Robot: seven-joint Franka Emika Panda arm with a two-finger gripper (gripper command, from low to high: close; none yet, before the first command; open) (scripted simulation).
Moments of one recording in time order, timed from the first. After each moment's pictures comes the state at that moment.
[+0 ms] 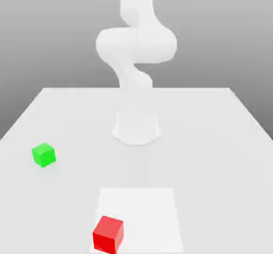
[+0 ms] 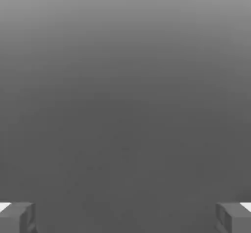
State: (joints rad) arm -0.01 -0.71 0.00 -2.32 0.00 2.33 0.82
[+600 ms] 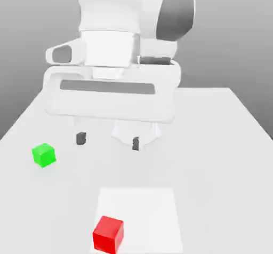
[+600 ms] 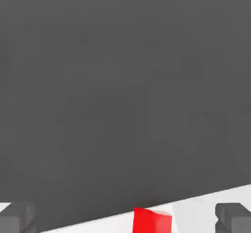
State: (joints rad) arm -0.09 -0.05 -0.01 -2.43 -0.02 2.58 0.96
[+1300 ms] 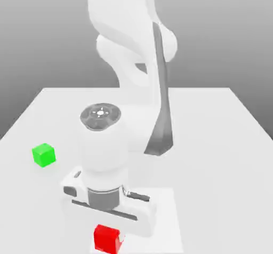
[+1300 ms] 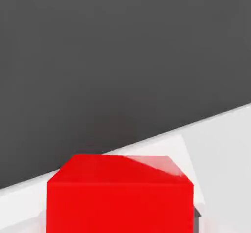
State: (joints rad) arm -0.11 0.33 -0.01 -2.45 0.01 2.78 0.99
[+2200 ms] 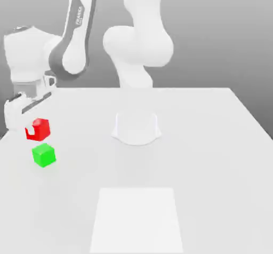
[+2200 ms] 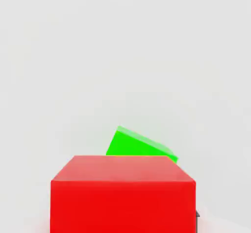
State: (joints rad) arm -0.69 -0.09 -0.42 -2.91 -0.09 2.83 1.64
